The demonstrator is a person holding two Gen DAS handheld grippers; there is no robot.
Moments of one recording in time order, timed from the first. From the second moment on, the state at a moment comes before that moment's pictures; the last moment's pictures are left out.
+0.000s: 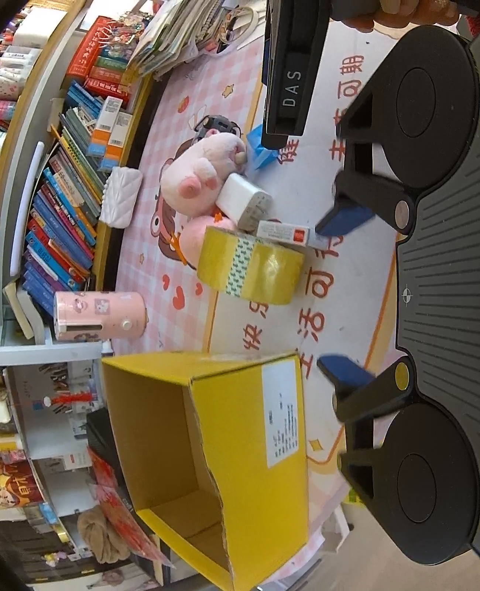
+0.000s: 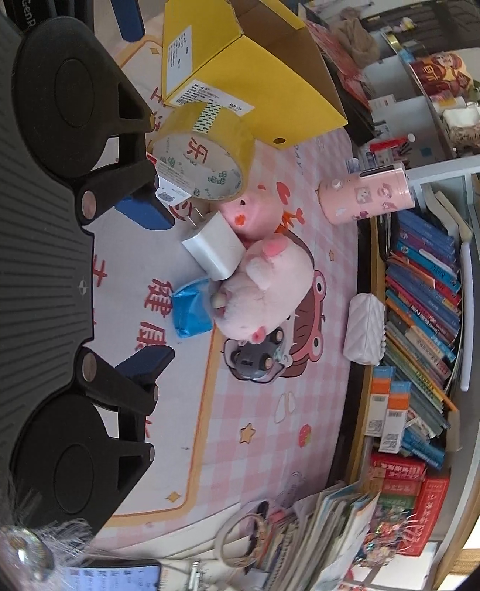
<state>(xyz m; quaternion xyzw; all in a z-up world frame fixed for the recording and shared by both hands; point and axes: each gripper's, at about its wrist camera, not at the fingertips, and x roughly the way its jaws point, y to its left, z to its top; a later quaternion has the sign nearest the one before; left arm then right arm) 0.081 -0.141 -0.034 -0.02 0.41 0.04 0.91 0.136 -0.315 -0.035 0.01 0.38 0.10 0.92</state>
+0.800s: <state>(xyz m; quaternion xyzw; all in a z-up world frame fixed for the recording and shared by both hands) 0.160 -0.152 -0.047 0.00 0.42 0.04 0.90 0.204 -0.318 -0.072 -0.04 0.43 0.14 0.89</state>
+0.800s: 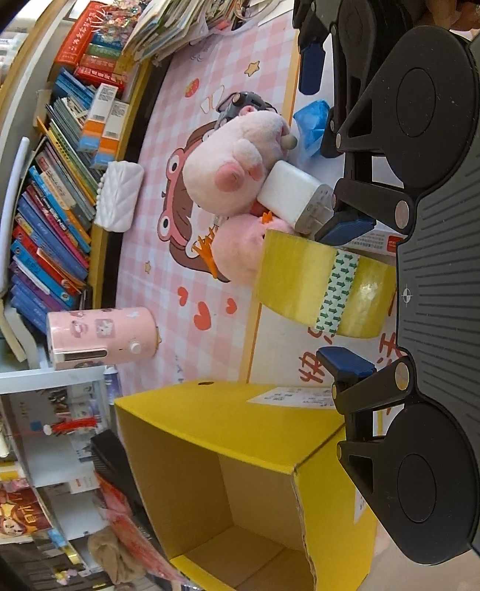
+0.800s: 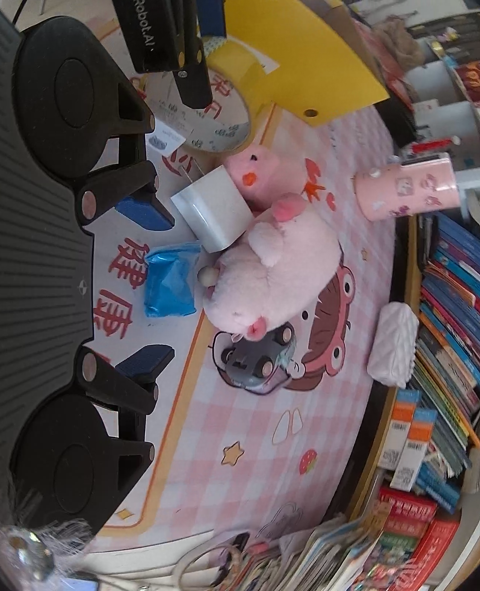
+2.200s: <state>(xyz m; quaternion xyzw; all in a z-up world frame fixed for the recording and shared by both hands) 0.090 -0.114 0.014 -0.08 0.31 -0.01 0.95 0.121 -0.303 -0.025 -0.01 0.38 0.11 0.92</state>
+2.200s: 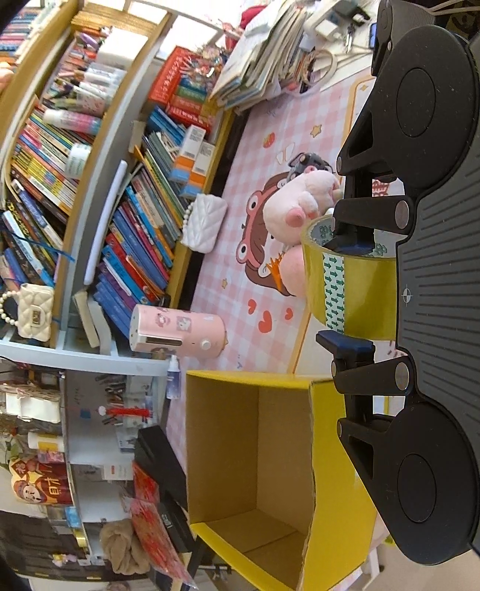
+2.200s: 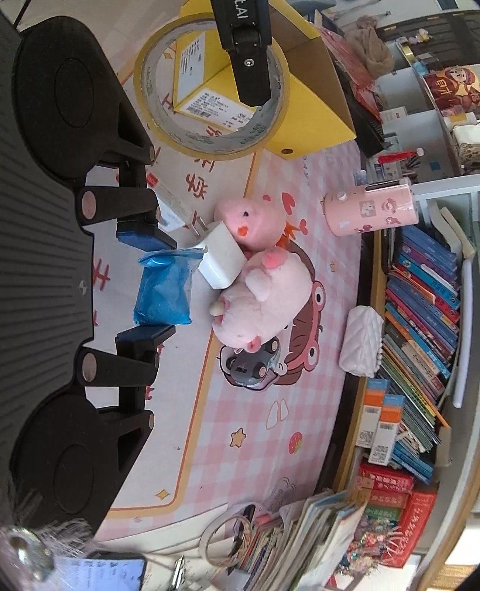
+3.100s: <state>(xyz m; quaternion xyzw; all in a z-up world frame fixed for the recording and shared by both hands) -0.030 0.054 0.007 -0.08 0.33 0.00 0.94 -0.009 -0.127 -0.028 0.00 0.39 0.12 0.91</state>
